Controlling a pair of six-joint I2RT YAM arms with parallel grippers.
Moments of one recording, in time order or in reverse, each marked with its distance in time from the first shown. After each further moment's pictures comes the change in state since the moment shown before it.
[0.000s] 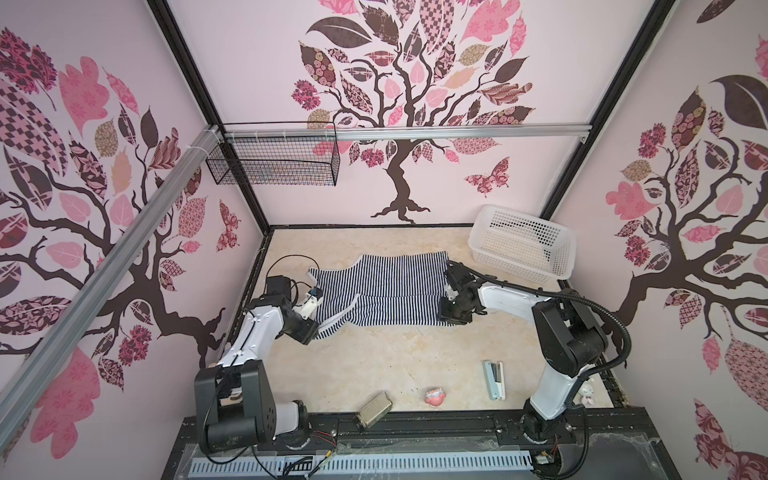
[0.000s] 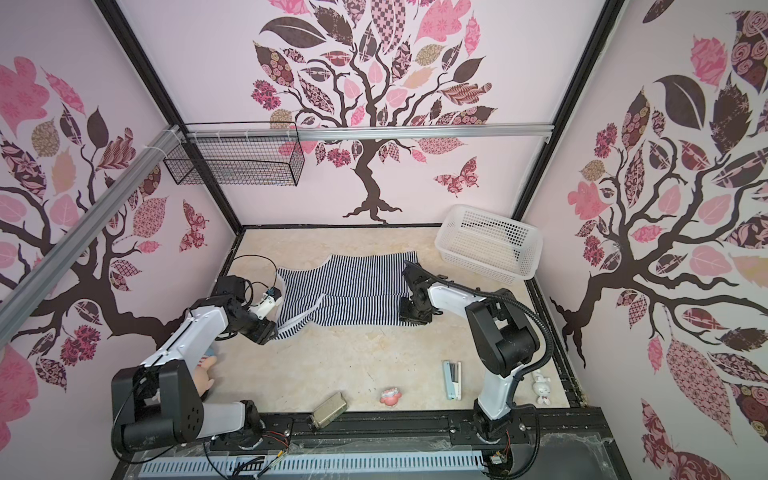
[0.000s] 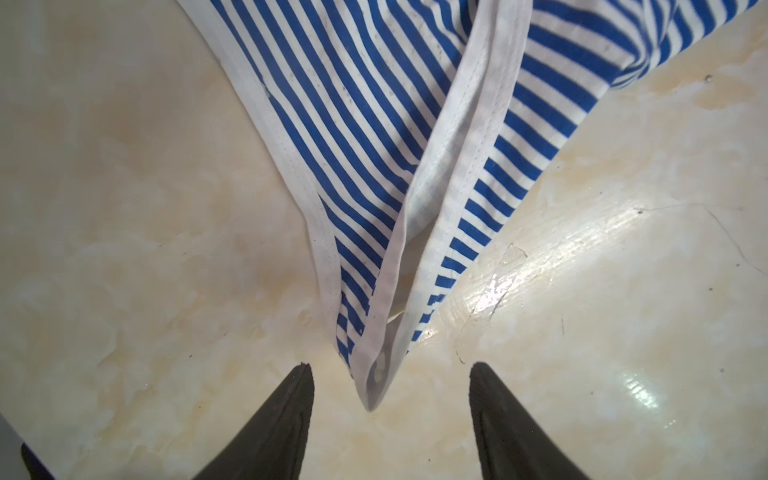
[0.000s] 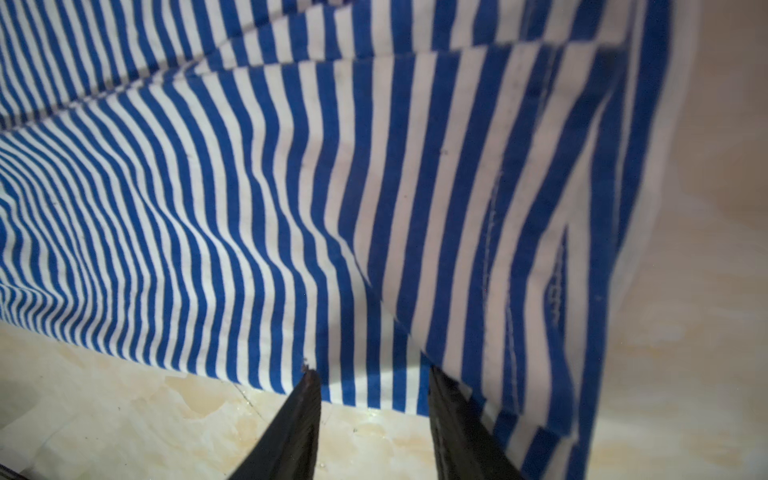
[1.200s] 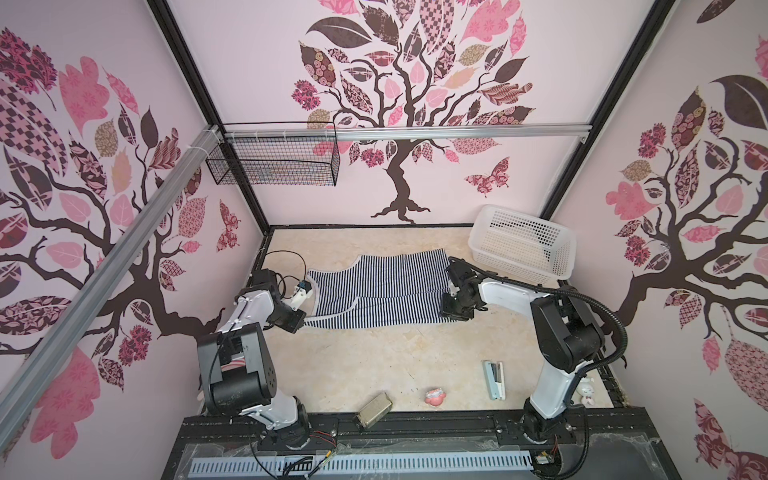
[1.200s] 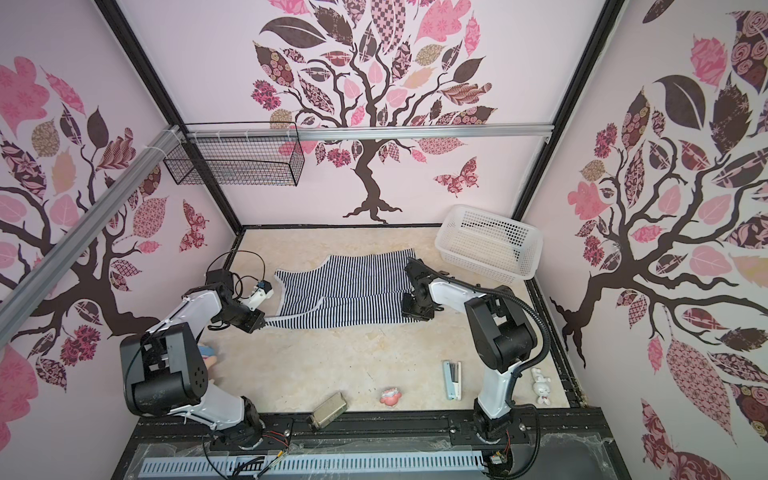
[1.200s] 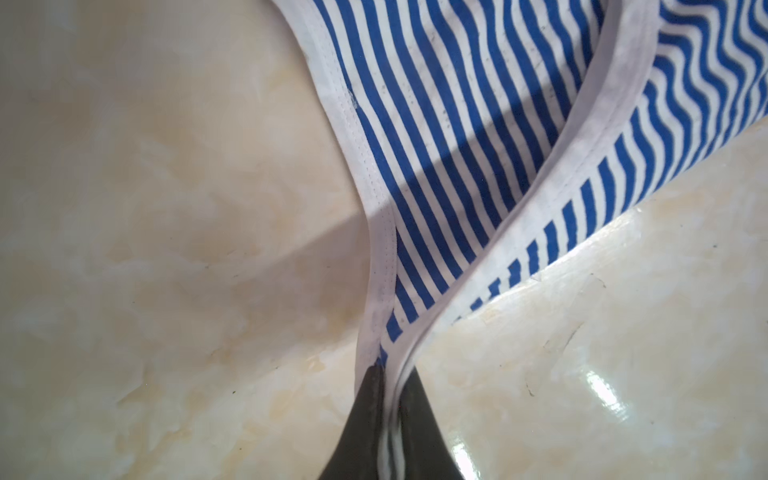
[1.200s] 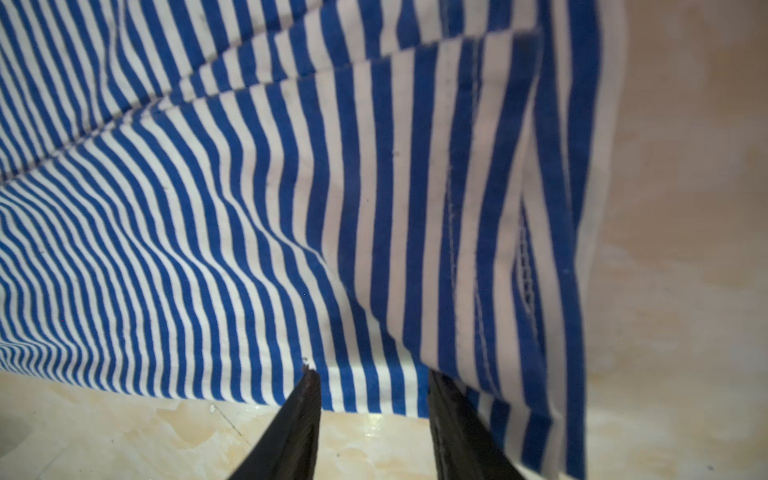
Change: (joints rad) left arm 0.135 0.211 0.133 0.003 0.069 0.071; right arm -0.039 0.031 0.042 -0.025 0.042 -0.004
